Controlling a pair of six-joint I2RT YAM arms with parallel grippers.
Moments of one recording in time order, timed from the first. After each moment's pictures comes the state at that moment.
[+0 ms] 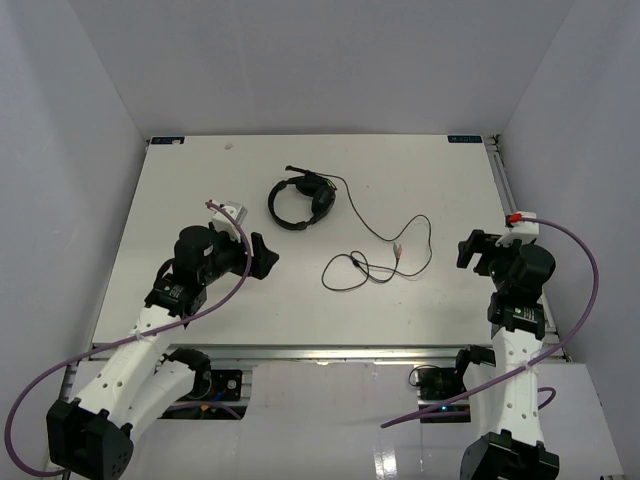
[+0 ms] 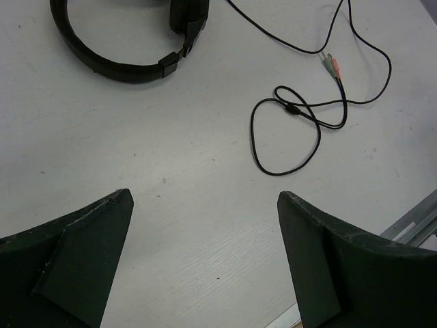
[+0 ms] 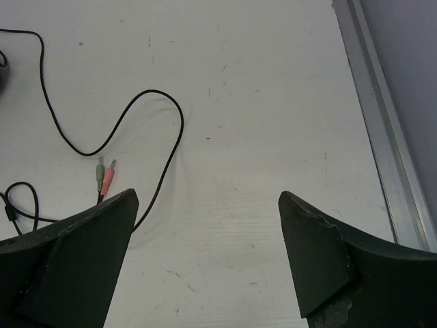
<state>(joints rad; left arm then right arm) -0.35 0.81 0.61 -0.20 0.28 -0.18 -0.28 0.60 0.46 -0.18 -0.30 0.01</state>
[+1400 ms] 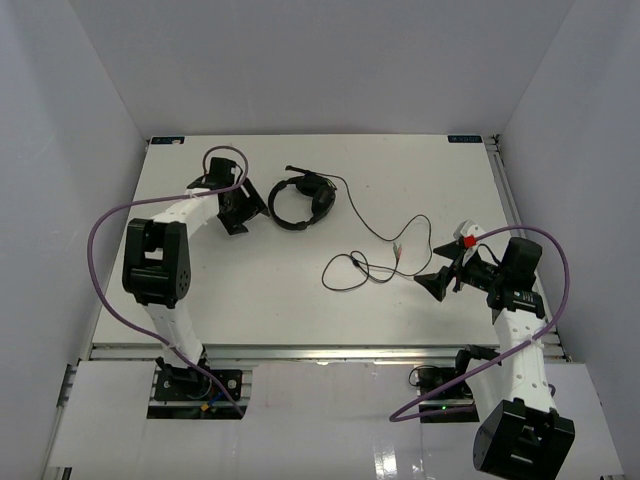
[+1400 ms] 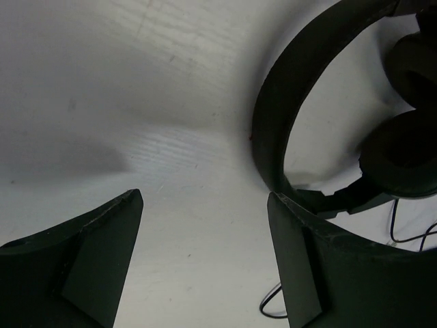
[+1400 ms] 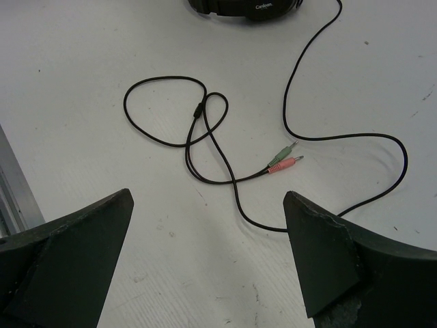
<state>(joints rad) -0.15 1.88 1.32 -0.46 0.14 -0.69 -0.25 0.77 0.48 -0.33 -1.15 -0.57</state>
